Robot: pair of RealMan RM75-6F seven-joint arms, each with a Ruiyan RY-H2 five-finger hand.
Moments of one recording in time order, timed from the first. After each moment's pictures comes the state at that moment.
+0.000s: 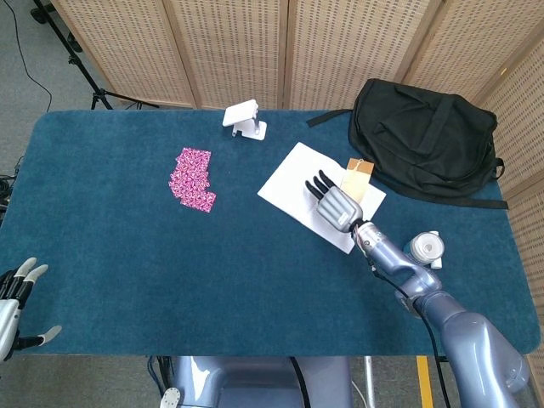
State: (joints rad) left arm 0.01 -1.05 0.04 -1.73 1.52 1.47 -0.09; right arm 0.97 -1.77 0.02 -0.58 -1.62 0.78 -0.37
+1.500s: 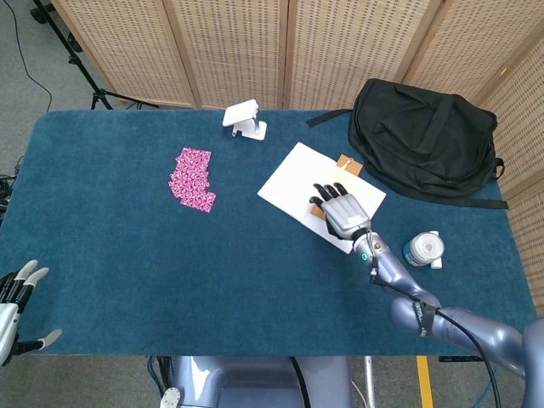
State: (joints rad) left arm 0.02 -1.04 0.06 -1.73 1.56 1.50 -0.12; right arm 0.86 -1.47 0.28 -1.33 -0.90 0.63 -0.41
